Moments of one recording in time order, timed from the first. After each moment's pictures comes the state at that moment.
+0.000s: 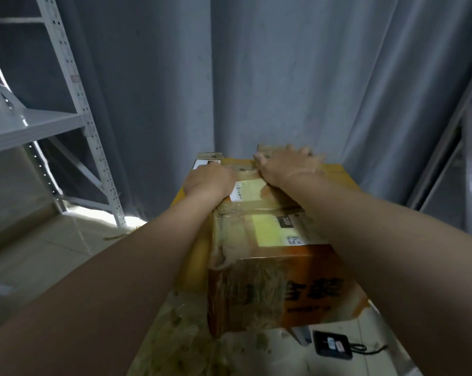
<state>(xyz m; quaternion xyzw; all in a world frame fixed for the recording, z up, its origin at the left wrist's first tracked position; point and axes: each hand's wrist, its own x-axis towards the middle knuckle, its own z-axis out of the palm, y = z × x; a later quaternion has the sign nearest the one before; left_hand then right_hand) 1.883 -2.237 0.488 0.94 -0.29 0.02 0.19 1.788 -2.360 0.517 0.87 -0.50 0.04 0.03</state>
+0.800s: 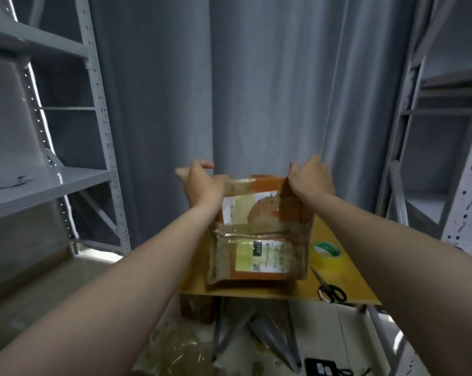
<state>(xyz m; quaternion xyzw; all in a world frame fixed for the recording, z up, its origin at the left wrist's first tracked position) 1.765 -2.133 0.600 0.73 -0.22 0.10 0.64 1.624 -2.291 0.623 0.77 -0.47 0.38 -0.22</state>
